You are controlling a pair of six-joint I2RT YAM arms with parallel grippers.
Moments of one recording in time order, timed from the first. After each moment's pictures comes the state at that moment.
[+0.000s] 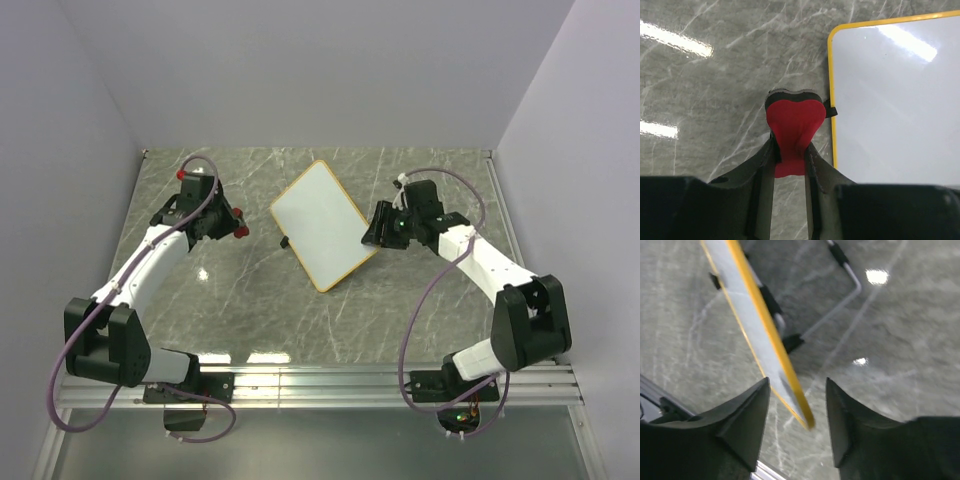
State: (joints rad) left arm -0.20 1.36 1.06 -0.50 0.01 -0.69; right arm 0.31 1.44 1.00 -0.41 -0.32 0.47
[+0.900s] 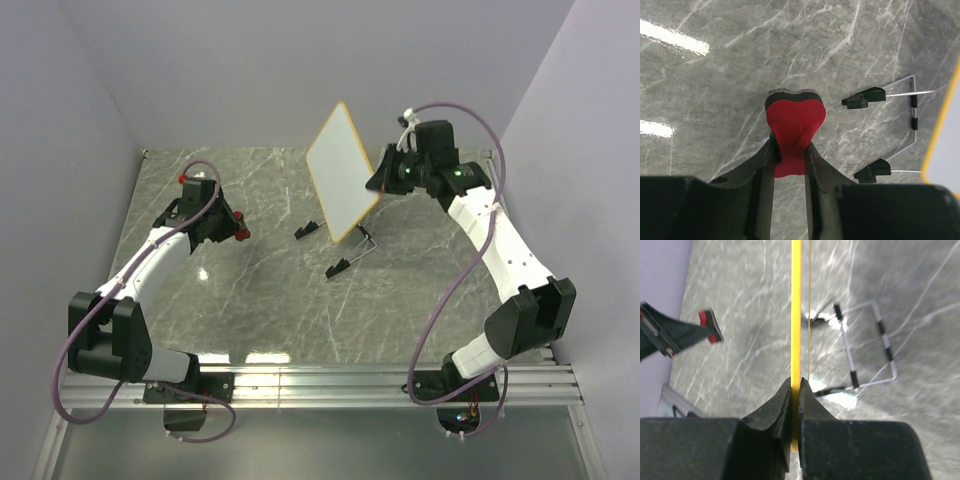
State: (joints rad) left arm -0.18 1.38 1.01 -0.43 0.04 -0.69; right arm 0.31 1.52 1.53 -0.65 -0.34 0.40
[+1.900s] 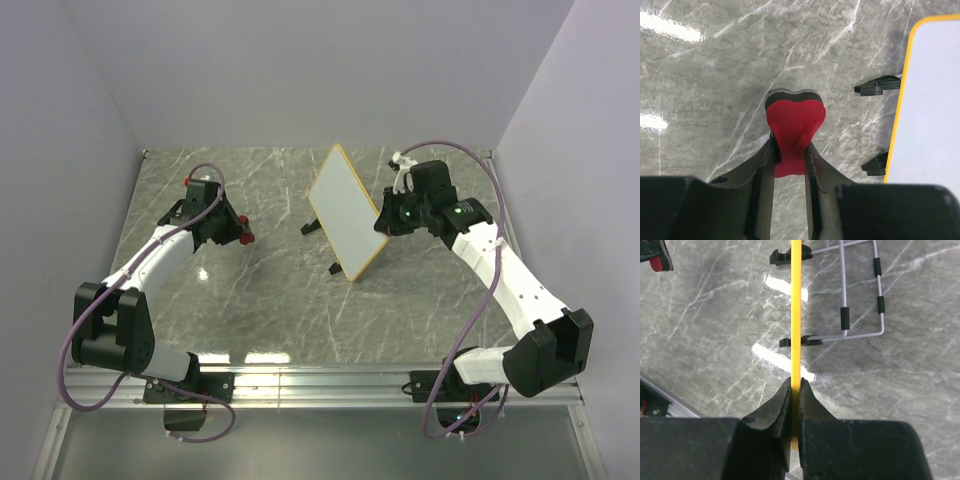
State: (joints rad) left arm -0.18 1.42 1.00 -0.40 0.09 -0.69; right arm 0.37 1.32 1.25 -0.69 -0.25 0.20
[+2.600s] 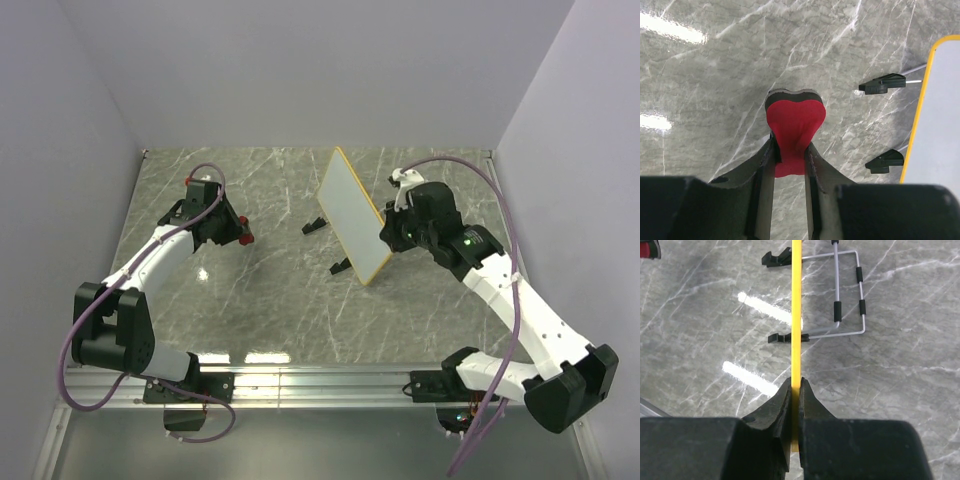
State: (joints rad) left arm -0.18 1.42 1.00 -0.40 0.09 -0.67; right arm 0.49 1.13 1.13 -0.64 -0.06 0.15
